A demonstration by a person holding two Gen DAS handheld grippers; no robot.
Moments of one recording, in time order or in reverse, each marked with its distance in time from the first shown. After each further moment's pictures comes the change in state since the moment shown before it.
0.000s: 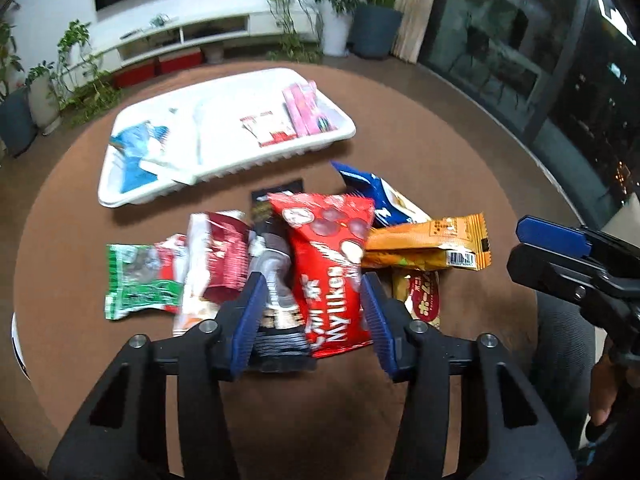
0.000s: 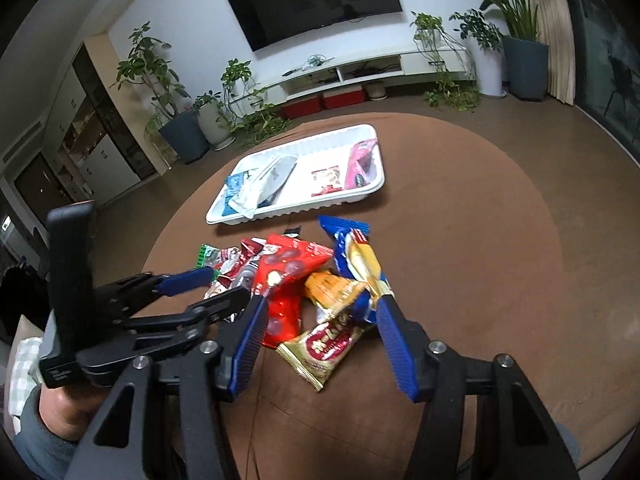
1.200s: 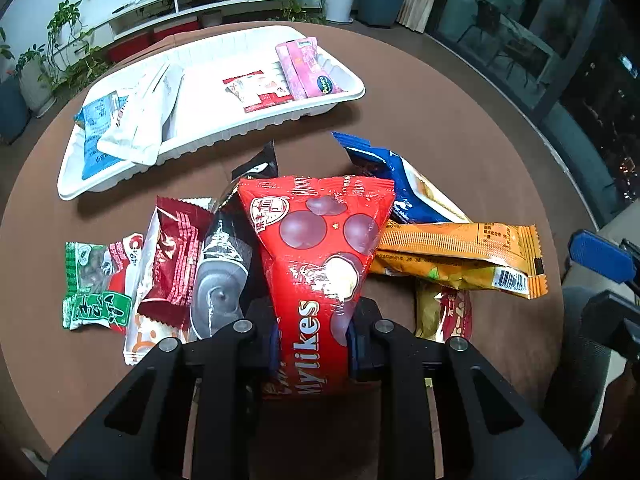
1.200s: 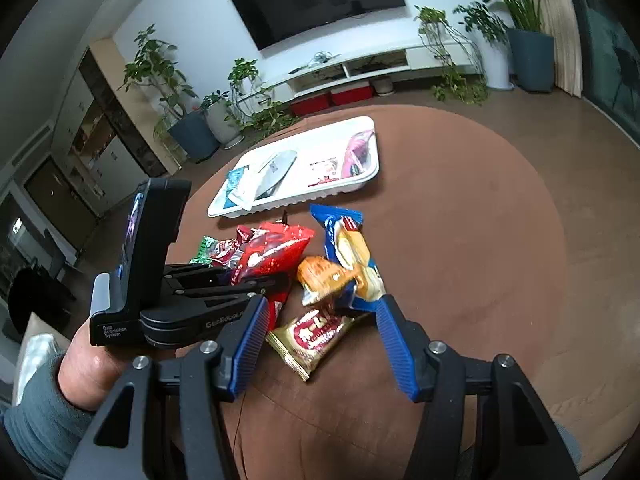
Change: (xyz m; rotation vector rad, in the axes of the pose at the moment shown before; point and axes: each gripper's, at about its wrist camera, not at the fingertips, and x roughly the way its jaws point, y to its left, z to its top) left arm 0.065 0.009 0.017 -0.015 0.109 -0.002; right arm -0.005 -0.009 -0.009 -0.027 0.002 0.040
